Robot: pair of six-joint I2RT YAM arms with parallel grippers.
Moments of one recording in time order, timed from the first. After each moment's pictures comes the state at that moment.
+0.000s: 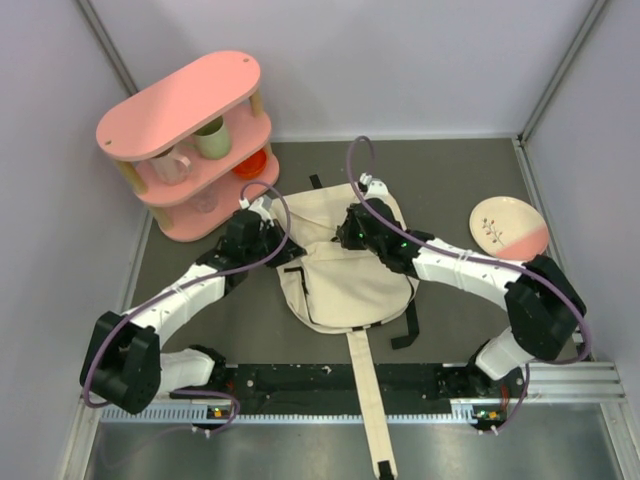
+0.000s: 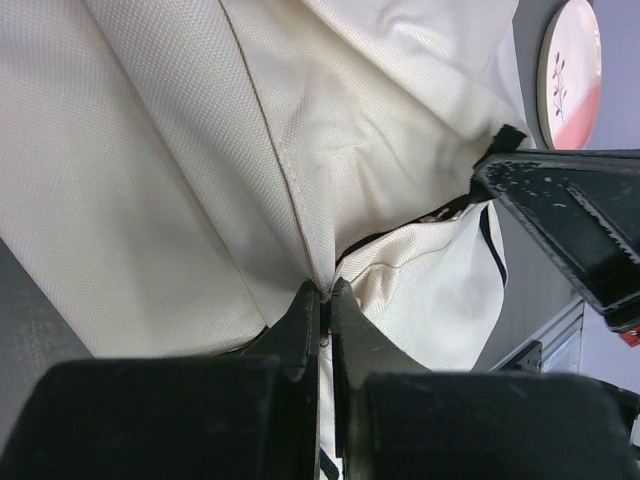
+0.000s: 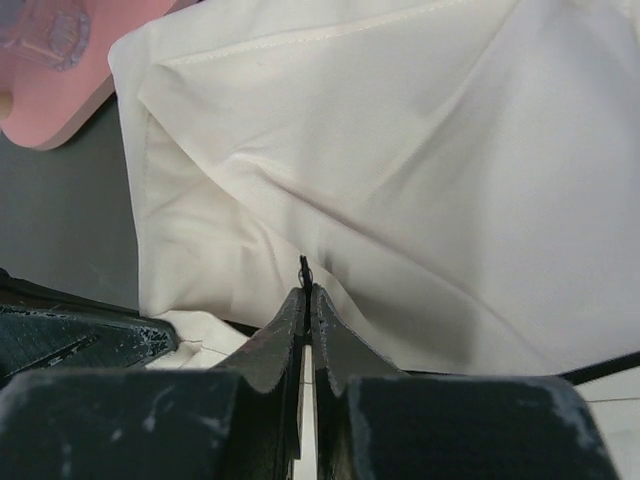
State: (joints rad) left arm -0.42 1.22 0.68 -0.05 0.28 -0.76; right arm 0.81 1.55 1.01 0.01 0.23 0.65
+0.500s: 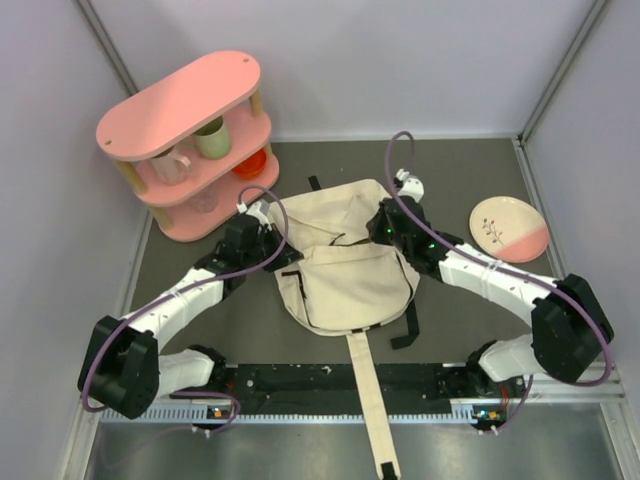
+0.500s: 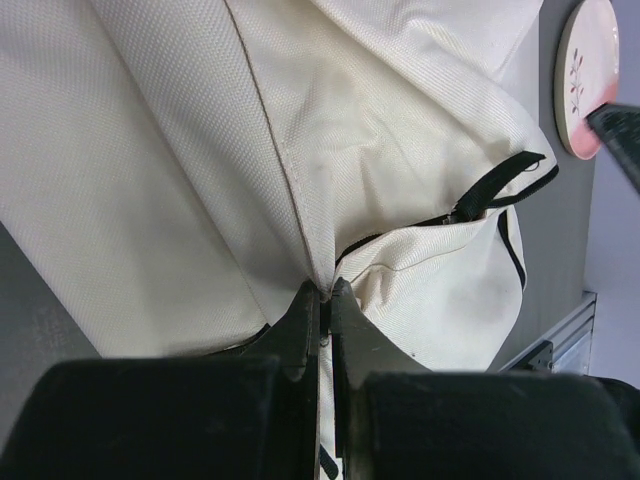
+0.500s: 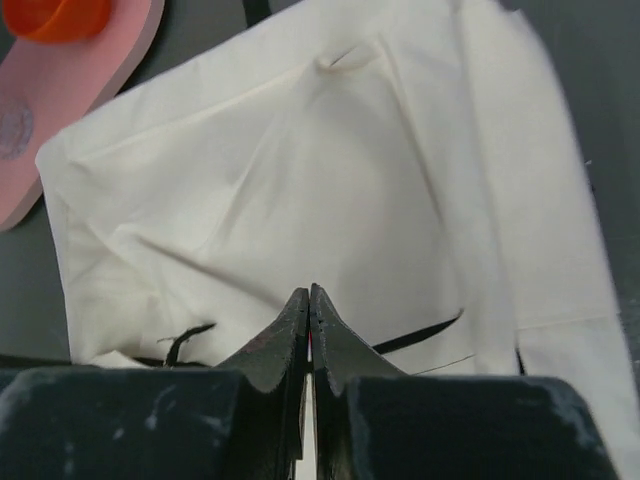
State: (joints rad) left arm -0.42 1.19 0.64 -0.05 0.26 -0.75; right arm 0.71 1.40 0.89 -0.01 0.27 0.67
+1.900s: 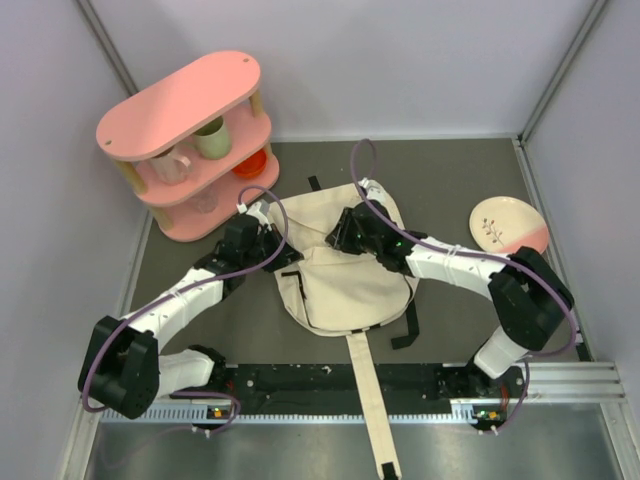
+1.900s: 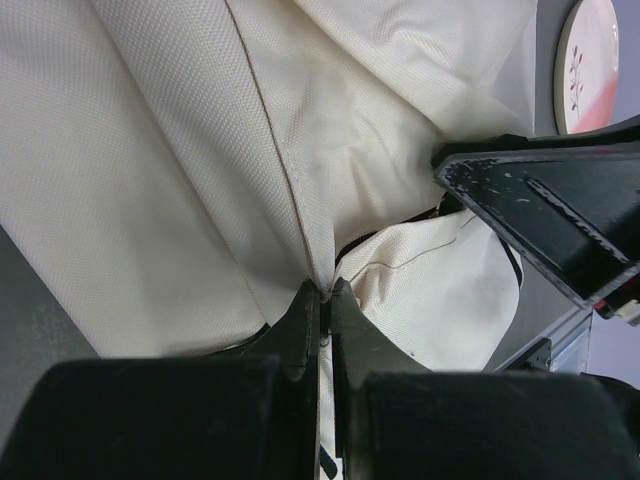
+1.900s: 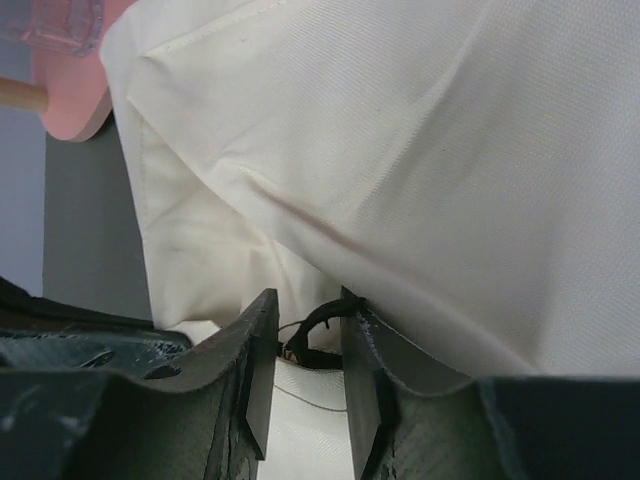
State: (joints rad) left arm -0.41 1.19 0.64 -0.06 0.27 -0.75; right arm 0.79 1.60 0.98 0.06 0.11 0.81
